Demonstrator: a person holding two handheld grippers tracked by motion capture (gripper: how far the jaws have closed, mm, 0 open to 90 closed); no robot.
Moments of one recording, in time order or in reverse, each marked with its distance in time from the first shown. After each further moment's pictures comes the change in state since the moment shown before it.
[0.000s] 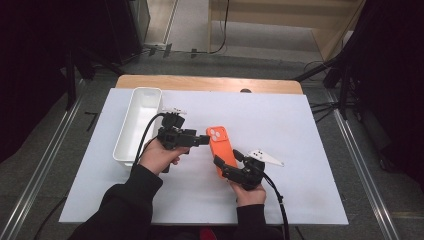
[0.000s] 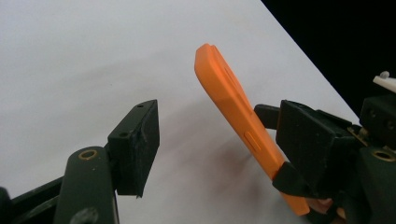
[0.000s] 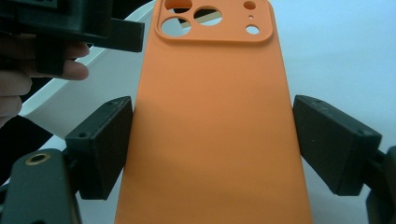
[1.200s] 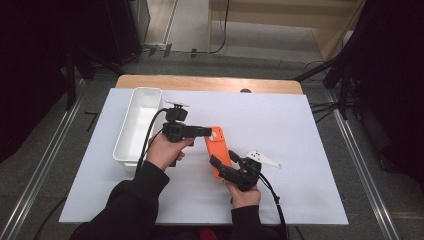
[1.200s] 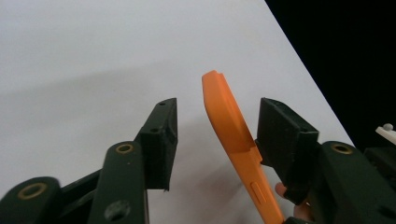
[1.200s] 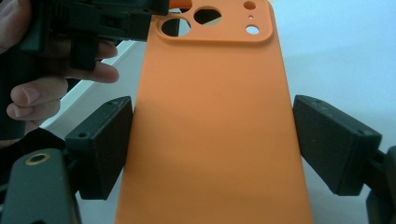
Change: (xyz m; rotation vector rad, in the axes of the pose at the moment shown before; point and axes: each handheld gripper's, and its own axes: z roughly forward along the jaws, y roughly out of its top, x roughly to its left) left arm 0.004 0.014 0.012 0.000 0.019 -0.119; right arm 0.006 -0.006 0.006 -0.028 0.041 0.067
